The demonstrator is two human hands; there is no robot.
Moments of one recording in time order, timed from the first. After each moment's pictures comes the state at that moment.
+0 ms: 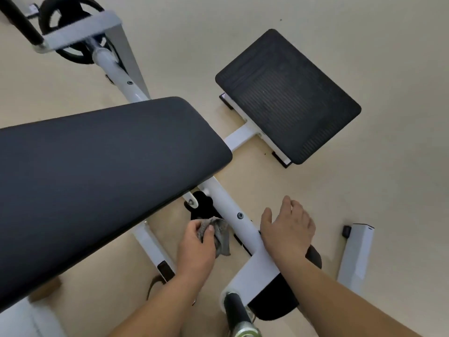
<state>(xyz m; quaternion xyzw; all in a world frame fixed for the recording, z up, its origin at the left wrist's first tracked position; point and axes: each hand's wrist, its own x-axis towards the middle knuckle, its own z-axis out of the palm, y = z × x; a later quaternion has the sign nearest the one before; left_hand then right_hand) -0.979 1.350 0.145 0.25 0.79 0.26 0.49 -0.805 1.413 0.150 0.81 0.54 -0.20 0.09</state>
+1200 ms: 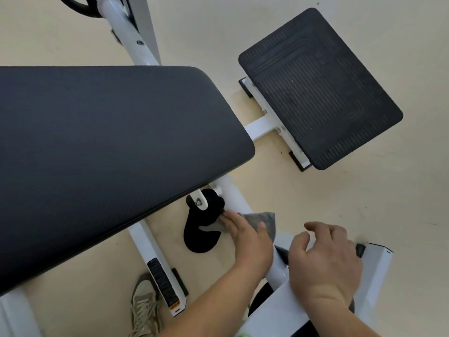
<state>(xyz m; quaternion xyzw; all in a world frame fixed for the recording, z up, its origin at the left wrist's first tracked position) -0.895 1.404 0.037 0.23 0.74 0.26 0.58 -0.811 1.411 0.128 0.83 0.54 -0.12 0.03</state>
